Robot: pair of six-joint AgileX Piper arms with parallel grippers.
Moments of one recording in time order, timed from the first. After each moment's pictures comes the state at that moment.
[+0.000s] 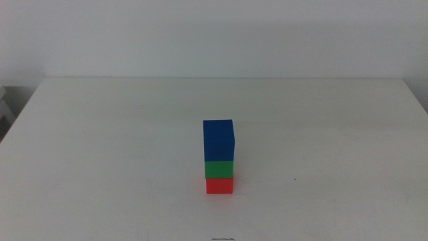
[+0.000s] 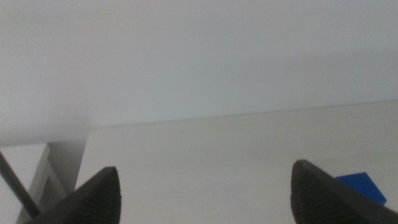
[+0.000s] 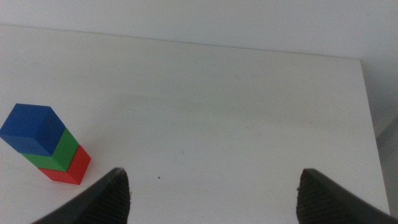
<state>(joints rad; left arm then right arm) -0.13 0.61 -1.13 0.00 0.89 0.00 0.30 0.77 -1.09 -0.10 0.97 0.15</state>
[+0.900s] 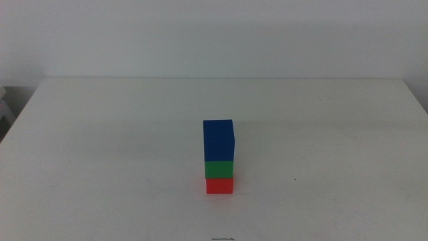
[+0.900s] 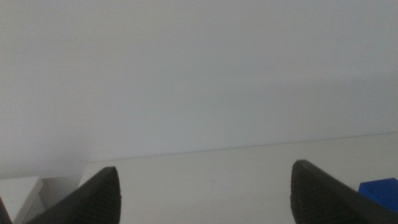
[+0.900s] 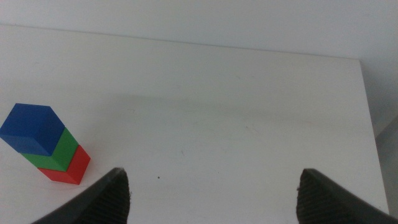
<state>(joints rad) -0.13 0.29 -0.55 0.00 0.40 0.02 0.30 0.77 -1.09 -0.10 0.97 0.15</state>
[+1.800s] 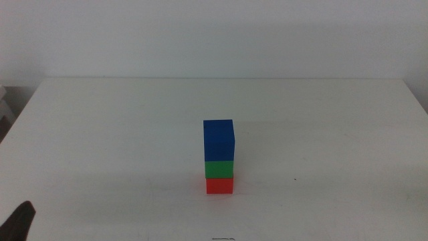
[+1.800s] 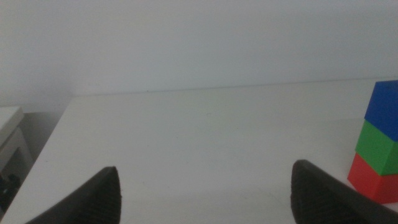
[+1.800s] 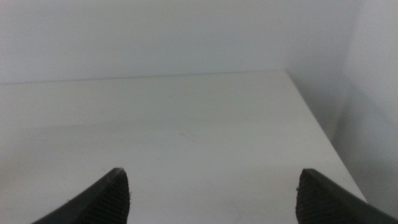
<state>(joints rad) -0.12 -0.01 -0.14 -0.03 0.36 0.02 0.01 0.18 -0.18 -0.11 0.32 0.15</state>
